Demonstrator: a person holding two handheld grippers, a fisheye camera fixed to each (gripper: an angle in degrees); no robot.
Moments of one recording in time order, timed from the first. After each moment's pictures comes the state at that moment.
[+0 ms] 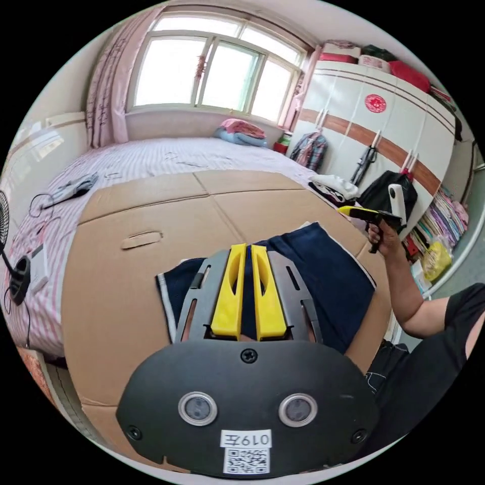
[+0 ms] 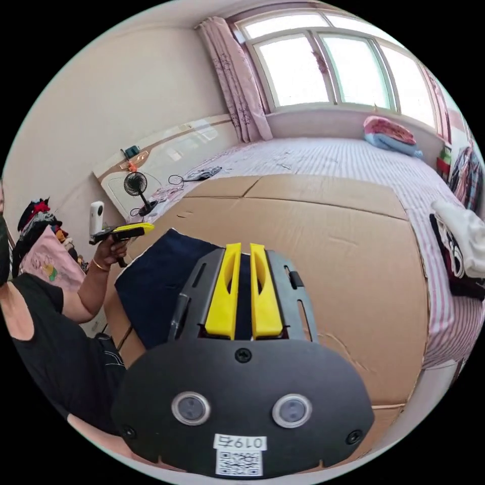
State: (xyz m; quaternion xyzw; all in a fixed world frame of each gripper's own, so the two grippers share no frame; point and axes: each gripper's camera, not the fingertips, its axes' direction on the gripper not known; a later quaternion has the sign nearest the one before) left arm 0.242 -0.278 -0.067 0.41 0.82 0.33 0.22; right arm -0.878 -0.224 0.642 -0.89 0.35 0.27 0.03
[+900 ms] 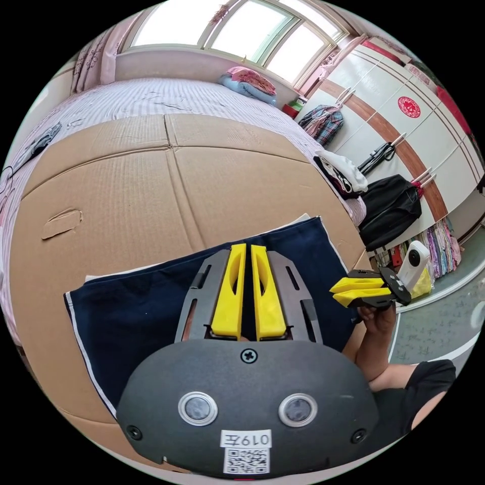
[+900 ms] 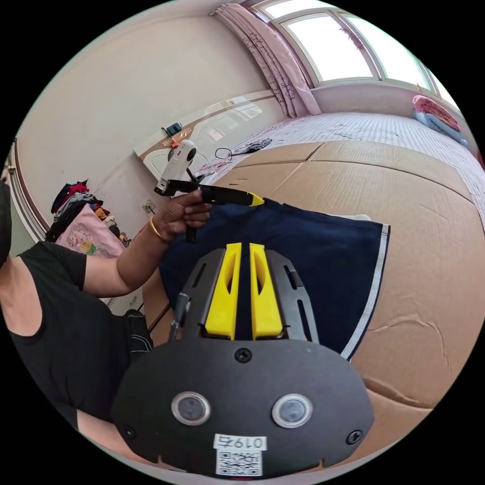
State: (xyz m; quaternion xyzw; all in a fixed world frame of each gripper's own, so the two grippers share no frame) left arm 0.328 -0.162 -0.263 0.28 0.82 0.43 0.25; right arm -0.927 -0.119 0.625 -0.85 0.32 0.41 0.01
